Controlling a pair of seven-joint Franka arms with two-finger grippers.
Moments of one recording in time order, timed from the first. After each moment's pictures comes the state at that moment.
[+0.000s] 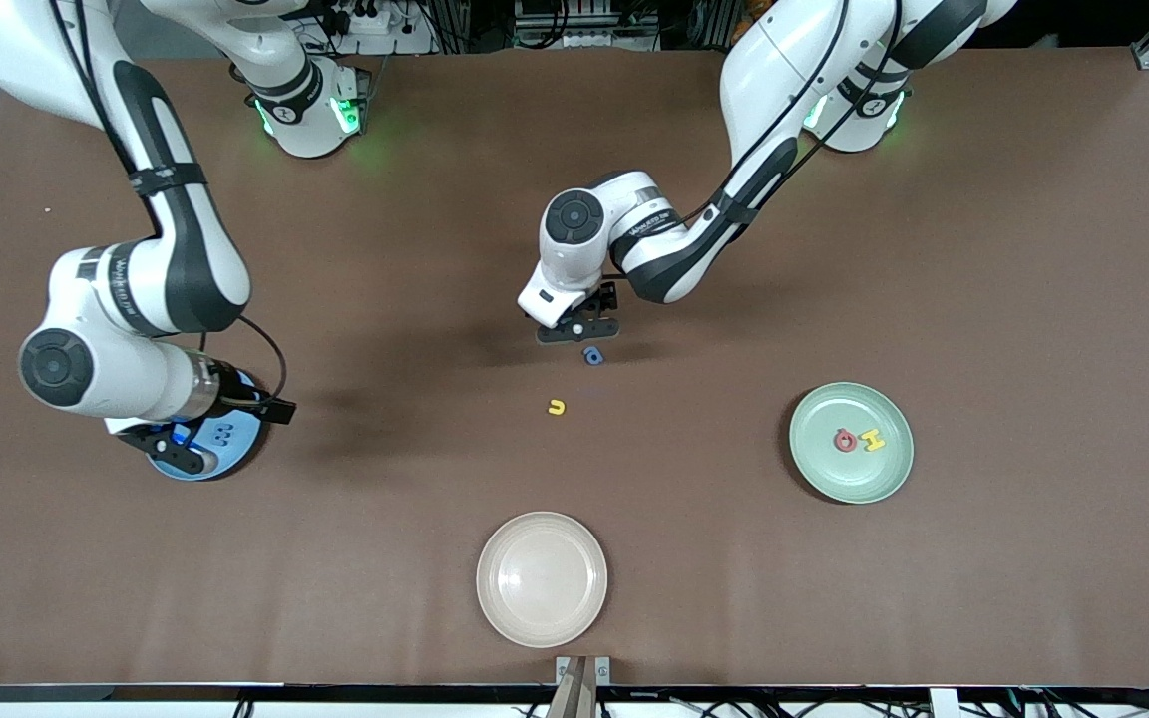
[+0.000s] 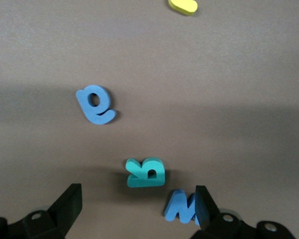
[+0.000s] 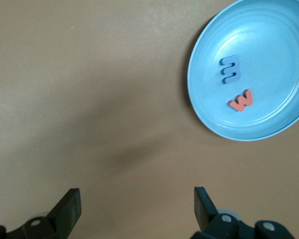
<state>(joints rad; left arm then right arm) -0.57 0.78 -0.40 -1.62 0.27 2.34 -1.16 0.10 0.43 0.03 -1.71 0.05 1.94 0.55</state>
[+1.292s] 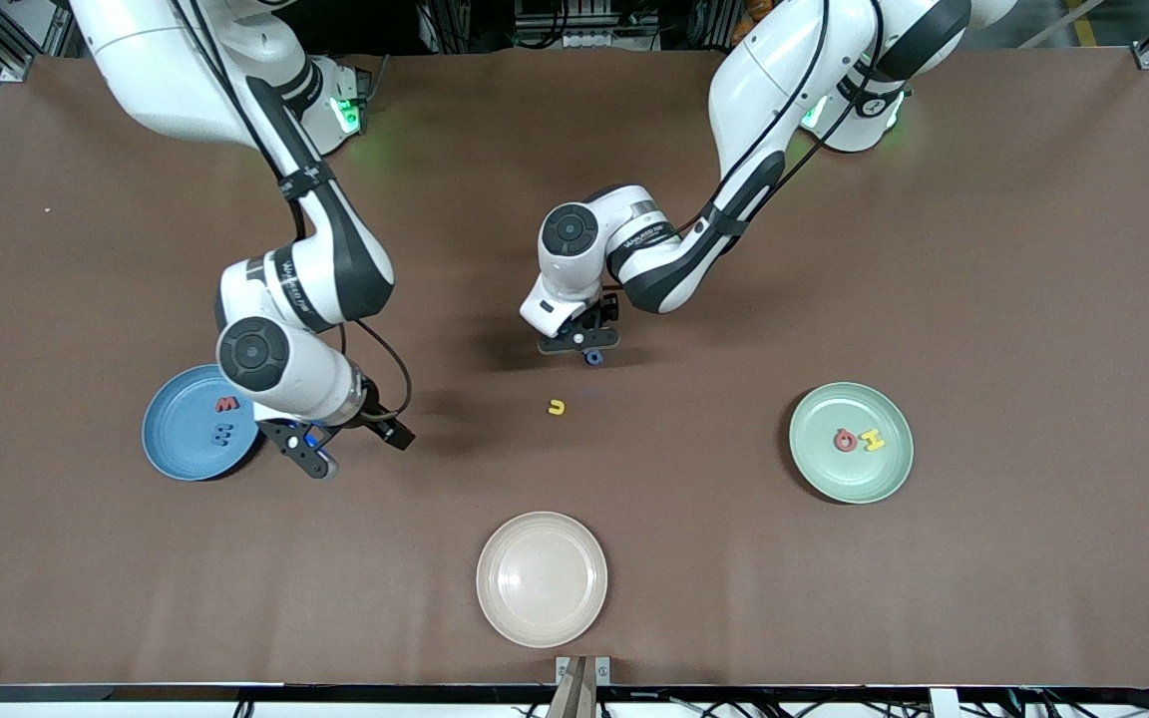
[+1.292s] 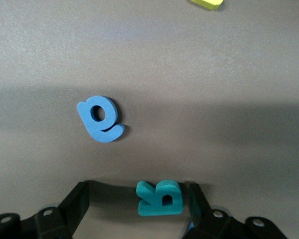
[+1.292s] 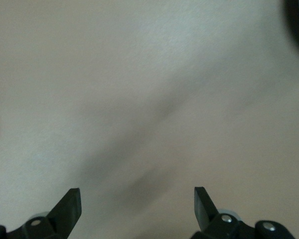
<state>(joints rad) -0.59 0.82 -0.36 -1.61 0.30 2.35 -1.16 0.33 0.56 0.03 -1.62 0.05 2.14 1.03</state>
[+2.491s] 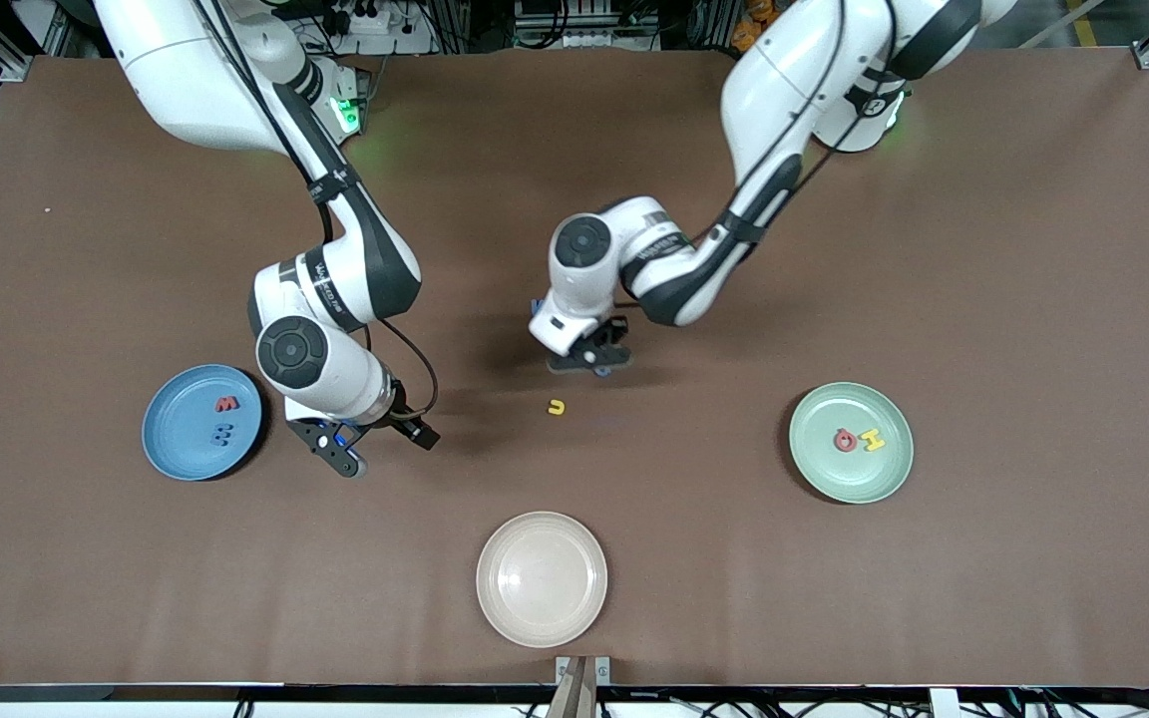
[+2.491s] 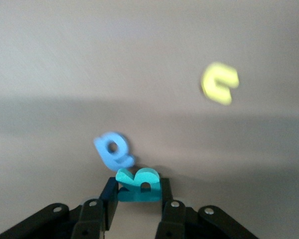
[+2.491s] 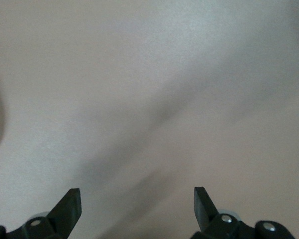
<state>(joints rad) -0.51 0.78 -0.33 -1.57 0.33 2.33 -1.08 0.36 0.58 0.03 -1.60 0.05 2.17 1.05</state>
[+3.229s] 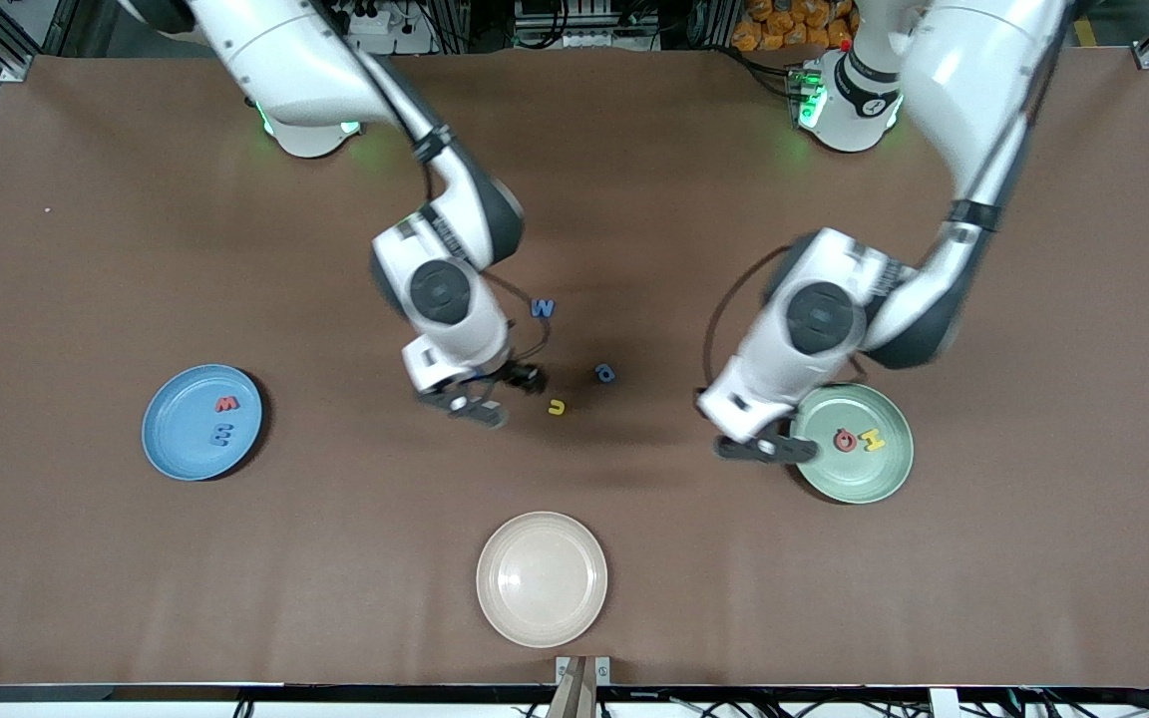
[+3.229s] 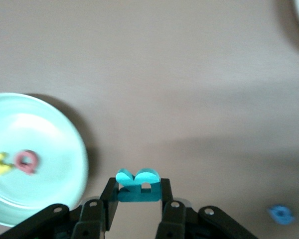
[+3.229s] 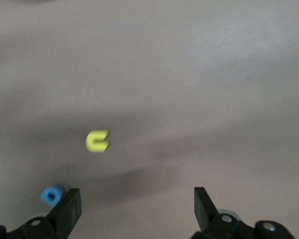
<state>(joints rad) -0.11 0.59 -0.33 -1.57 0.20 2.14 -0.40 0.63 0.63 0.04 -1.58 0.05 2.21 0.85</state>
